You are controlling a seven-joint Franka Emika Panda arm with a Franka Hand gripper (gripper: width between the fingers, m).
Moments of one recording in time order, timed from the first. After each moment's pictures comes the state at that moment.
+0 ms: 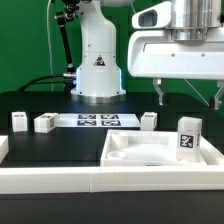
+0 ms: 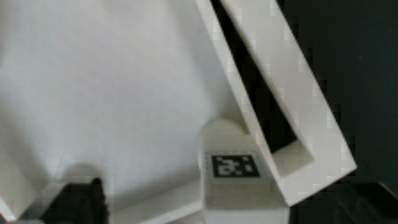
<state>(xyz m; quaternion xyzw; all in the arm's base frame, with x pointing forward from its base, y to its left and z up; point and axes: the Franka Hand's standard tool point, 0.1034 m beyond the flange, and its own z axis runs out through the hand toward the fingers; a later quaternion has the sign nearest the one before) 0.584 0.105 0.104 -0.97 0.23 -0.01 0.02</state>
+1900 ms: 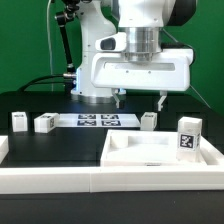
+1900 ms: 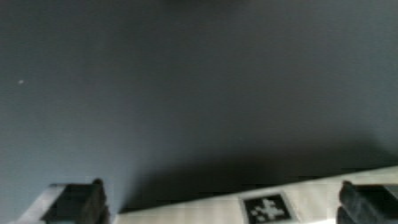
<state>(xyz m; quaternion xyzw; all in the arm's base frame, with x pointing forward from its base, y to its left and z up) 0.431 0.055 0.058 -0.99 0.16 0.00 0.01</state>
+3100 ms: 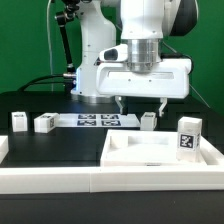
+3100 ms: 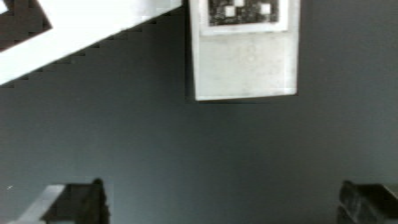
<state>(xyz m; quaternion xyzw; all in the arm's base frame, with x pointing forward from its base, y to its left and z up) 0.402 0.069 0.037 -0.98 0.20 -0.01 0.02</state>
